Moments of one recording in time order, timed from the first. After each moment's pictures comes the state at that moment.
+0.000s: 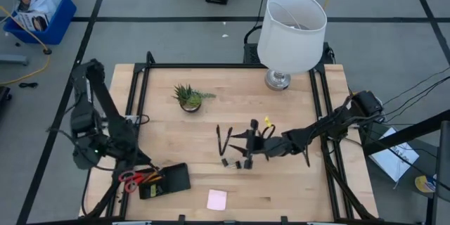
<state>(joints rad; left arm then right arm) -1.22 0.77 0.83 -0.79 -0.71 -1.24 0.37 1.61 0.76 0.59 0.55 0.01</state>
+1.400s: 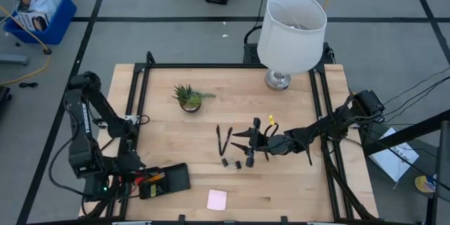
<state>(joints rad) -1.29 1.20 0.99 -1.15 -0.52 -1.42 0.36 1.59 0.70 0.65 0.55 0.07</state>
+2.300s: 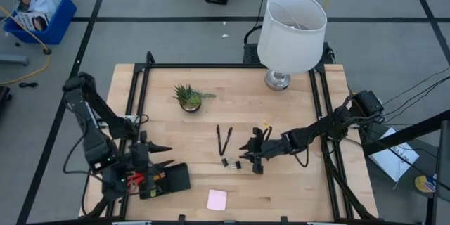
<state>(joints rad) -1.04 1.20 0.99 -0.72 -1.13 -0.92 0.36 1.60 0.69 0.33 0.26 0.33</state>
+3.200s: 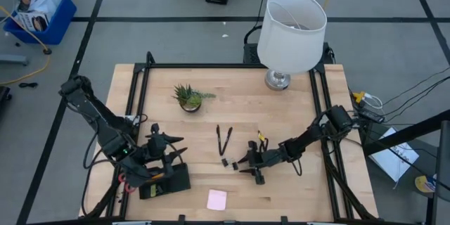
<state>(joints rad) -0.83 1.20 0.94 -0.58 -1.03 -0.82 0.41 1.98 0.57 0.91 0.17 0.22</state>
